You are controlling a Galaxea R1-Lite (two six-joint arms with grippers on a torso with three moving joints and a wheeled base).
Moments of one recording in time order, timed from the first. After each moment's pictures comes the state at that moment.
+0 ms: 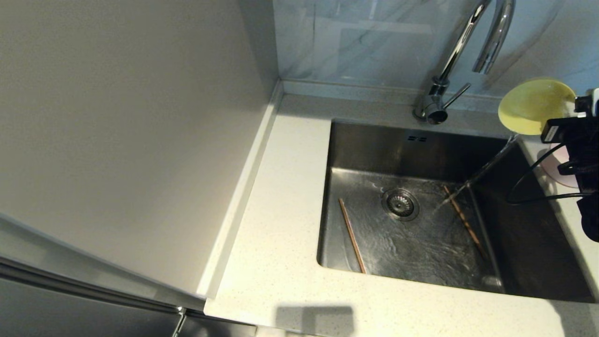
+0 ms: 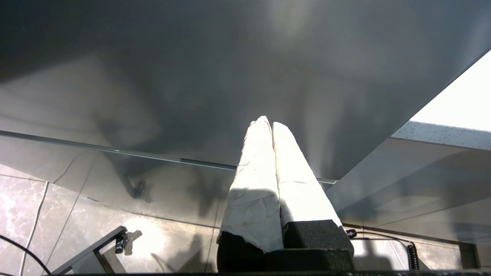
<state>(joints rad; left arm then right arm) 0.00 0.00 0.00 0.00 0.02 -0.03 -0.28 1.97 -0.98 -1.52 -0.08 -0.34</state>
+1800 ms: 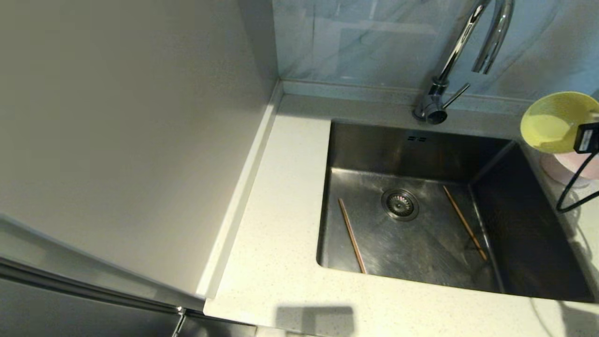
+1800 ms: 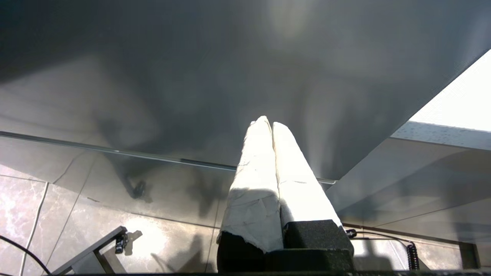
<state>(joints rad) 0.00 0.00 0.00 0.00 0.02 -0.03 -0.39 1.72 -0.97 -0.93 -0.03 -0.34</state>
